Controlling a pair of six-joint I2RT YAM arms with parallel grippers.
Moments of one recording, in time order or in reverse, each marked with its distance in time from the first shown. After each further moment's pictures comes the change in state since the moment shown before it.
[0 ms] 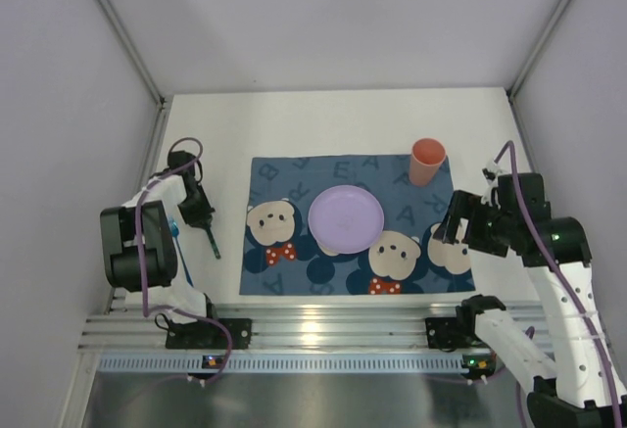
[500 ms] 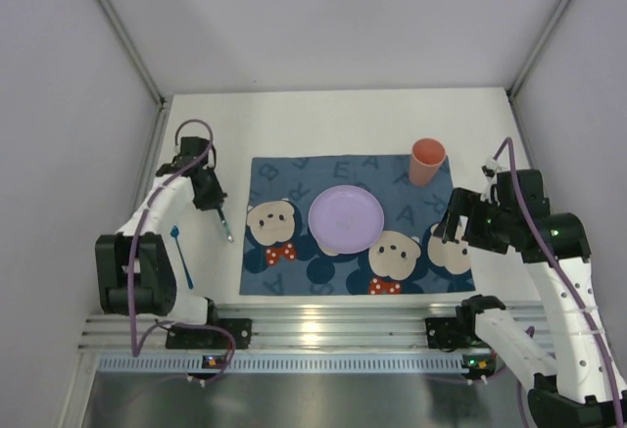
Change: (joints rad) left arm -0.103 -0.137 0.048 -0.064 -0.013 -0.078; right arm 0.006 0.020 0.014 0.006 0.017 -0.008
